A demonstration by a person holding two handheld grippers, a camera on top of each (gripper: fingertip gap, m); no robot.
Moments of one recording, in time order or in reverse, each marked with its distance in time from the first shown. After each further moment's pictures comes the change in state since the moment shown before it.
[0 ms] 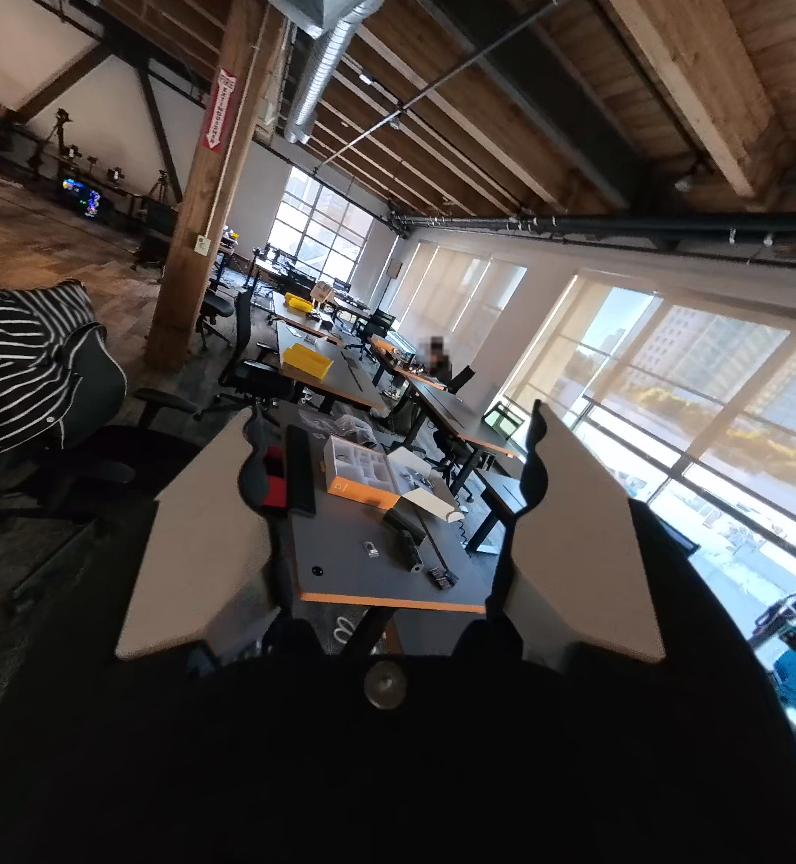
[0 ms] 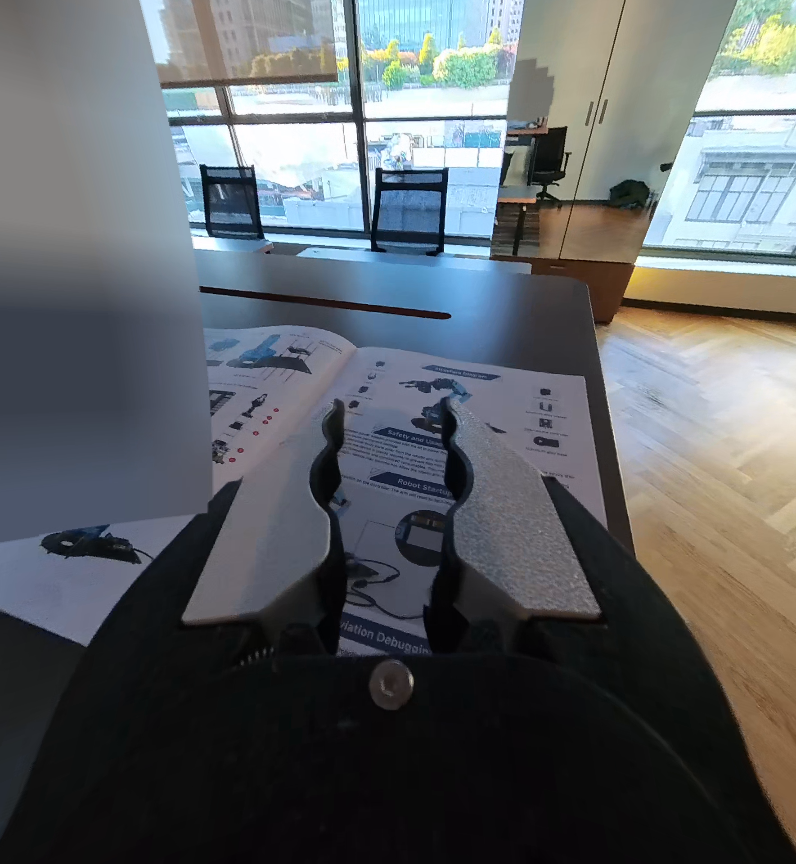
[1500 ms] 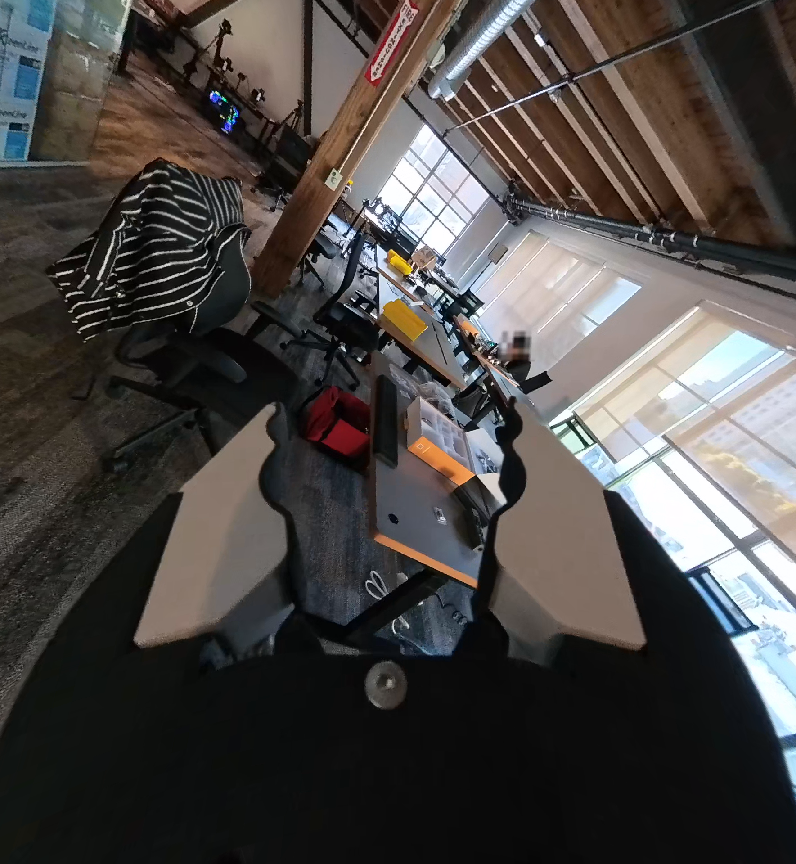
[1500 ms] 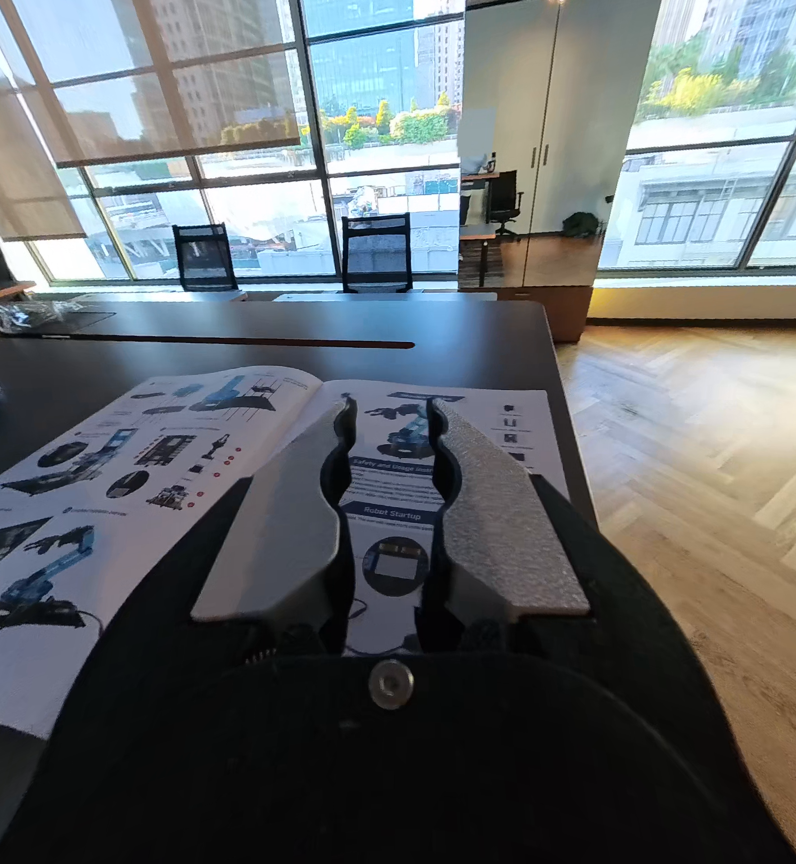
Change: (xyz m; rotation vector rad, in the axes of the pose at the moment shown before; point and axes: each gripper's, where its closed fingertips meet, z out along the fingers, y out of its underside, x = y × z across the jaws) left arm -0.211 0.094 -0.041 -0.050 -0.255 -0.184; right arm 0.024 -0.007 0.005 0.090 0.081 0.057
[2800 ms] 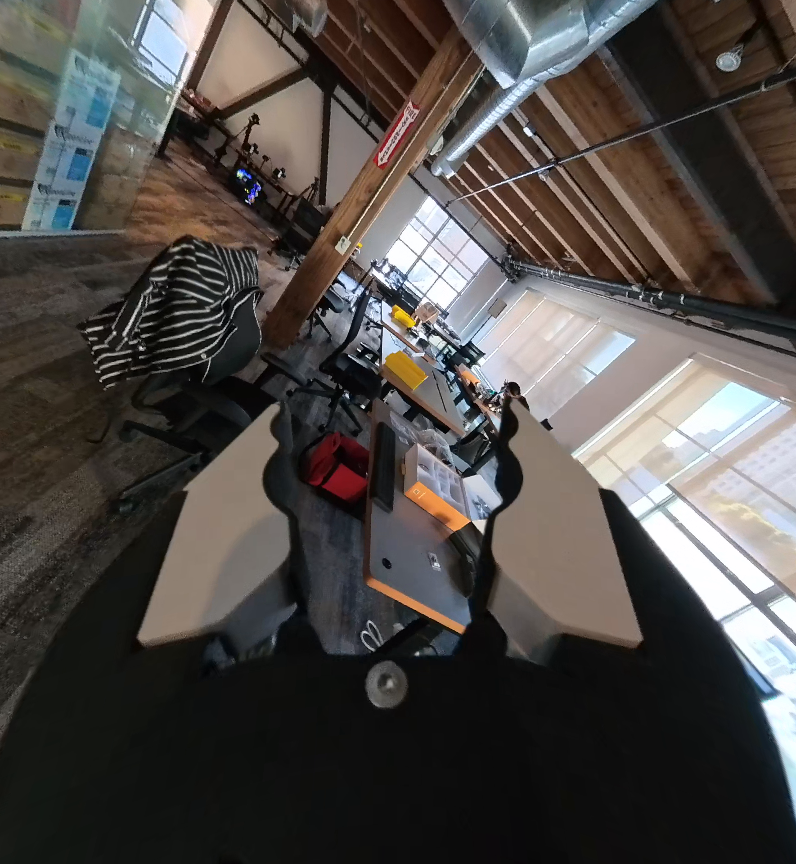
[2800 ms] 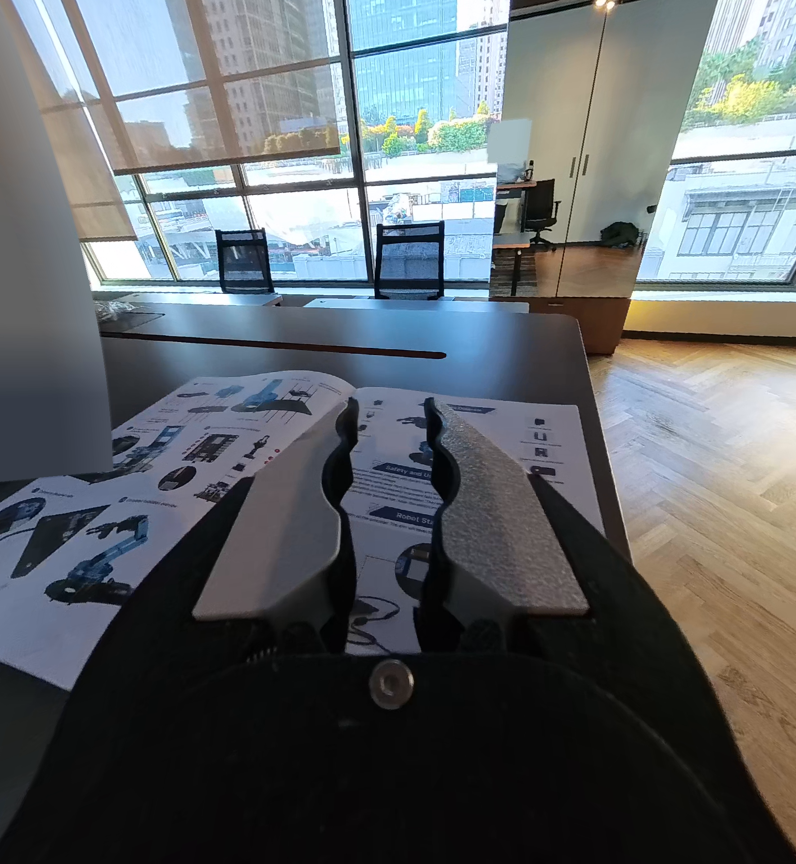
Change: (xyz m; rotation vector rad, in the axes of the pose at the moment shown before) left arm 0.029 -0.045 -0.038 0.122 -0.017 -0.011; right arm -0.016 -0.009 -0.005 0.013 -0.083 -0.006
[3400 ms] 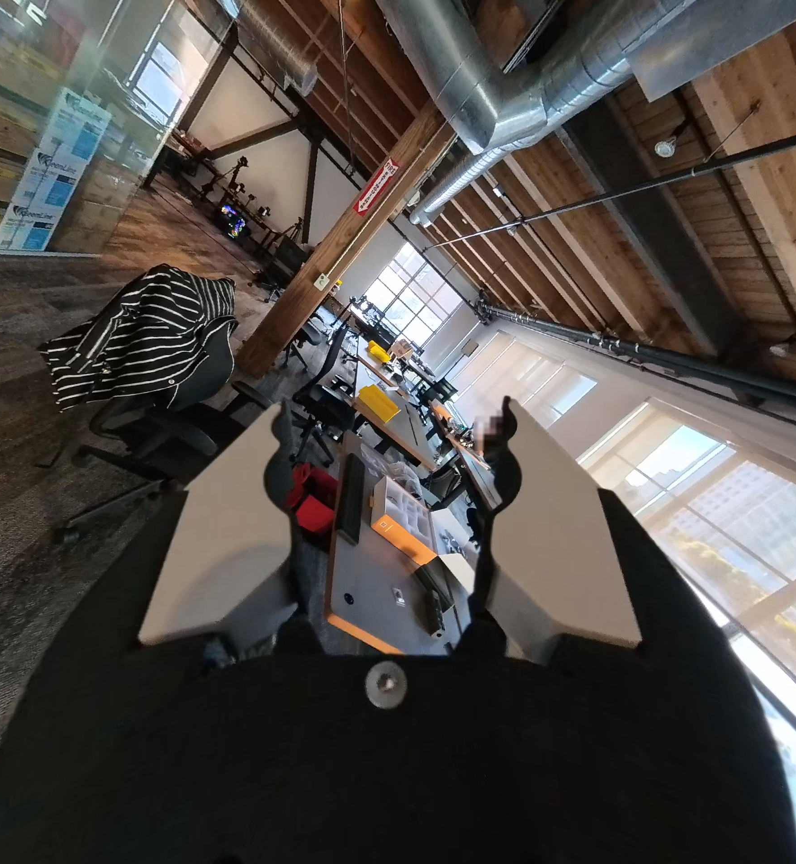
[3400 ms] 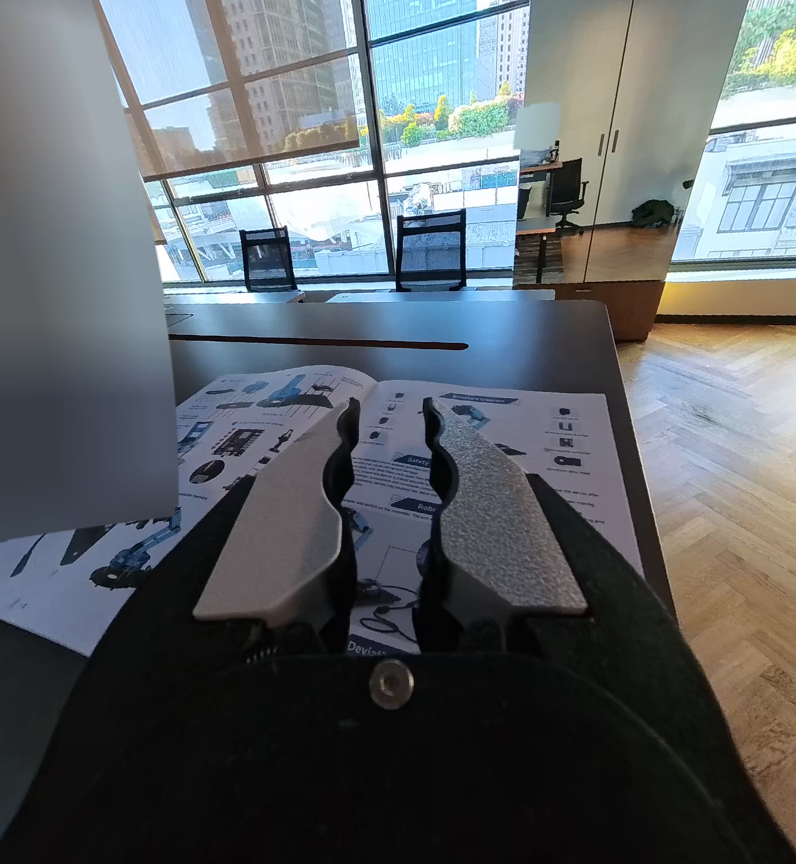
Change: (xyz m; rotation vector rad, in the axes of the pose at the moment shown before) left arm 0.030 -0.021 -0.009 0.091 0.043 -0.052; right arm -0.008 0.003 -0.003 -0.018 -0.045 0.048
